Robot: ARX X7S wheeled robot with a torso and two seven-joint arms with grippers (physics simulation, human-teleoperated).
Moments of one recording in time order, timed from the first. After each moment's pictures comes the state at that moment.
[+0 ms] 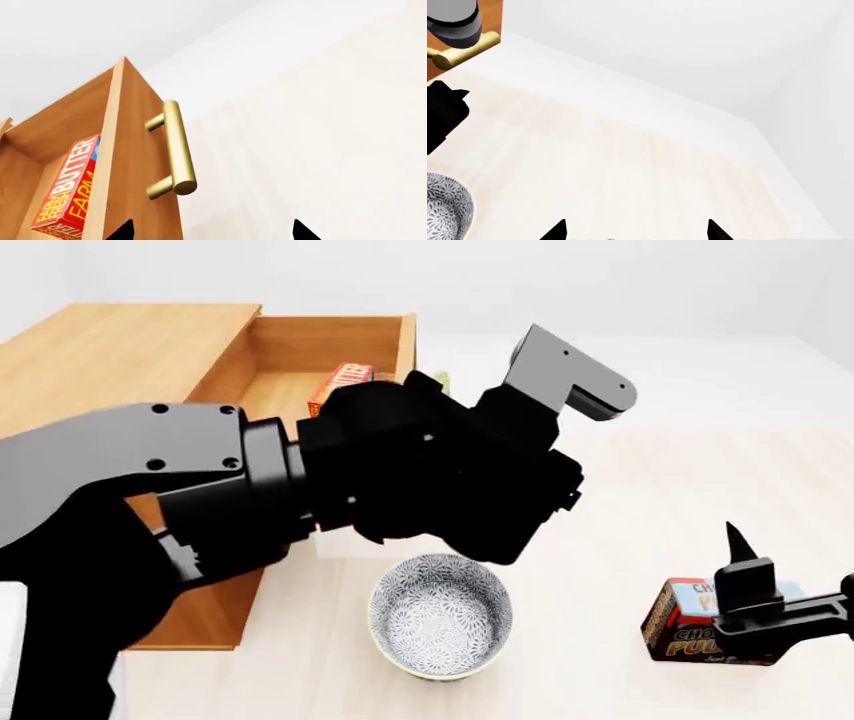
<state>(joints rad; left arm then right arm) -1.76 0.00 1.59 -0.31 -1.95 -0.64 -1.17 1.68 1.57 -1.30 -0.87 1.82 0.68 0.94</state>
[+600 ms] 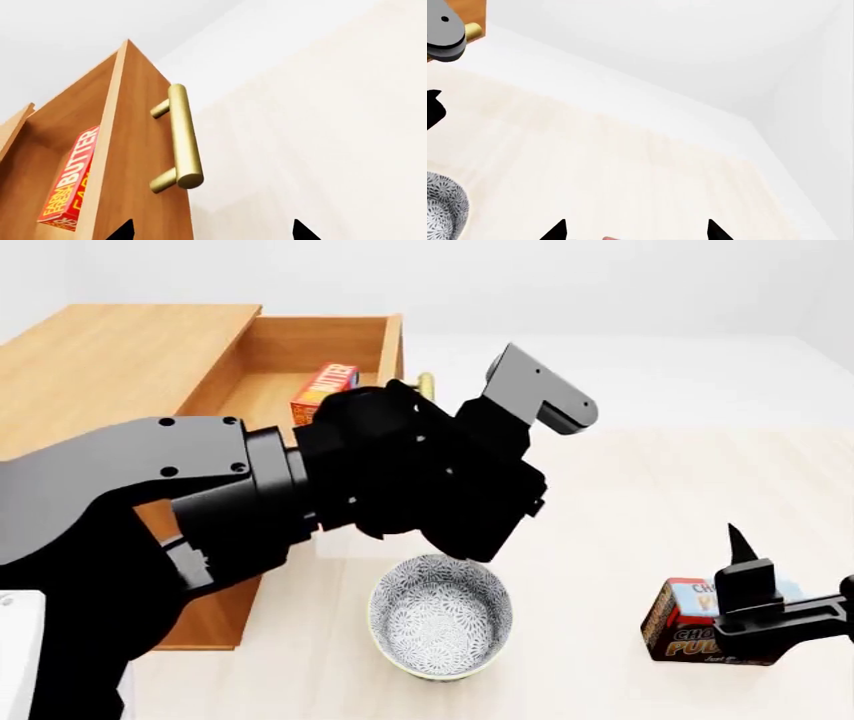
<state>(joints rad) -1.71 0.00 1.58 -0.39 -1.90 -0.74 -1.18 1.66 1.57 -1.29 -0.87 1.81 0.68 0.95</state>
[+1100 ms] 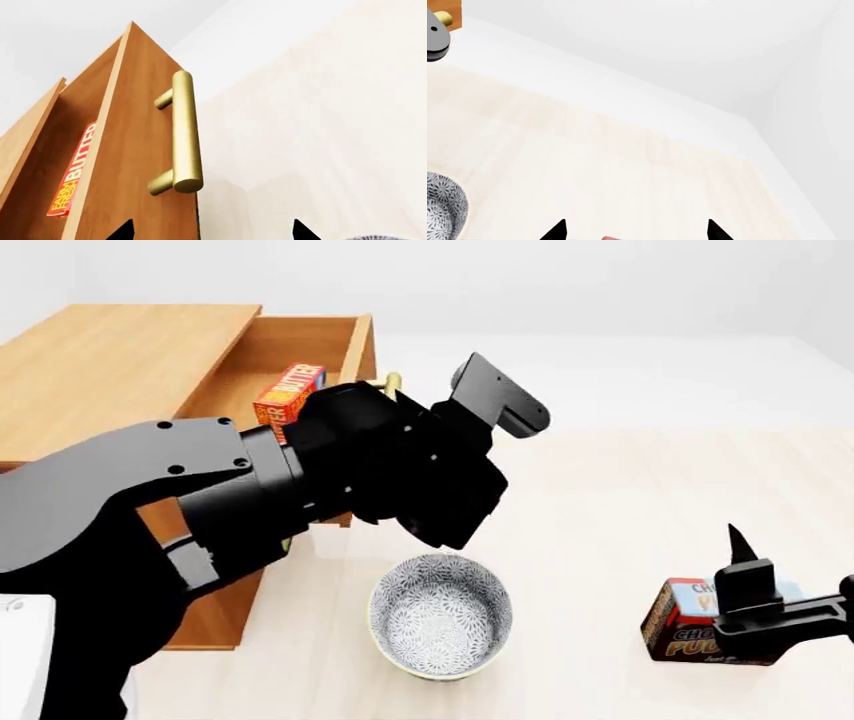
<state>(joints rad) -1.69 0.00 1.59 -0.51 -1.87 -0.84 -1.18 1.65 1.57 -1.28 -0.87 1.81 0.68 0.95</state>
